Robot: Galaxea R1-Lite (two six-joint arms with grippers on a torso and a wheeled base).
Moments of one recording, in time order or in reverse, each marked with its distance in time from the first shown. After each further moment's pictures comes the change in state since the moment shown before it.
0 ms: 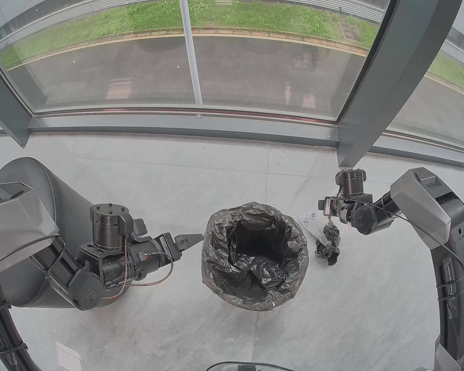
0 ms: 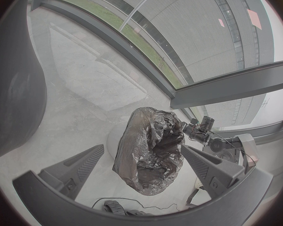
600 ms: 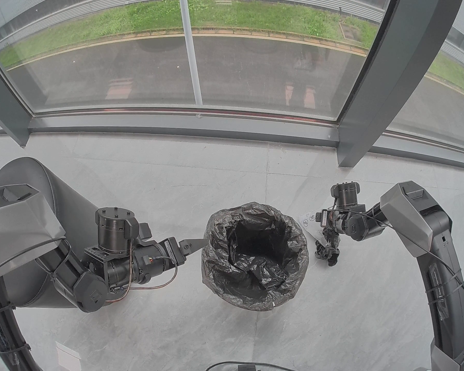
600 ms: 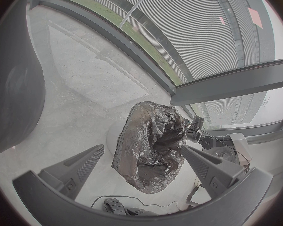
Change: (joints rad) left arm -0.017 0.024 -0.002 -0.001 0.000 0.001; right arm -0.024 0.158 -0.158 0.087 0.039 0.021
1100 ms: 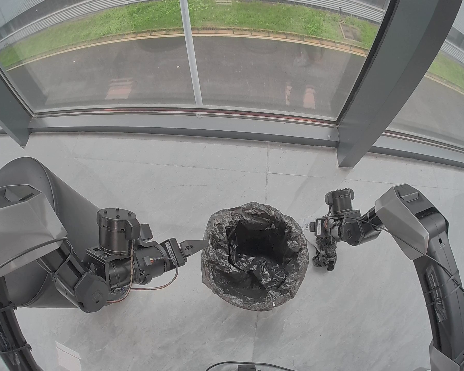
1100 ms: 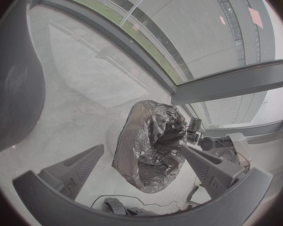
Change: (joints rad) left arm -0.002 0.008 -0.002 0.001 0.000 -0.001; right arm 0.024 0.017 0.015 0.048 0.044 0.000
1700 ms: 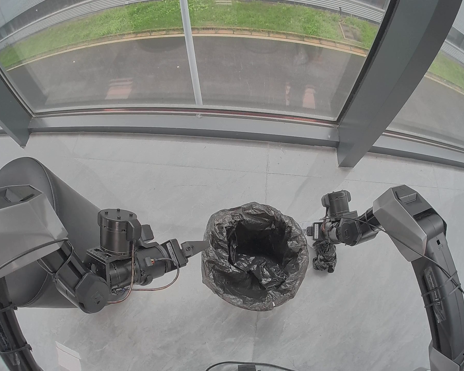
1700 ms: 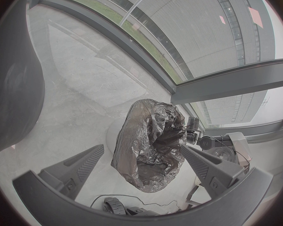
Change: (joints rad) left arm -0.006 0.001 0.001 0.000 0.000 0.000; right arm 0.013 0.010 -0.024 0.071 0.025 -0.007
